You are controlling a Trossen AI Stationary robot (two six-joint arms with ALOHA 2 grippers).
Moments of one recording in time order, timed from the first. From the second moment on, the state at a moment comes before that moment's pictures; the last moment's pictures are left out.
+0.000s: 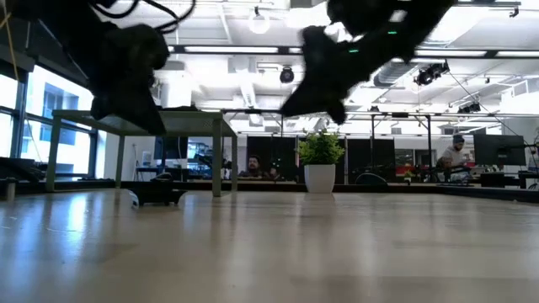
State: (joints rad) left arm -0.27 1.16 0.63 -0.34 -0.40 -0.85; right arm -0.12 1.59 0.90 0.15 -0.03 0.39
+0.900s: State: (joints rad) left arm -0.27 1.74 1.07 -0.67 -0.27 -1.03; right arm -0.23 0.96 0.41 0.18 -0.06 0.31
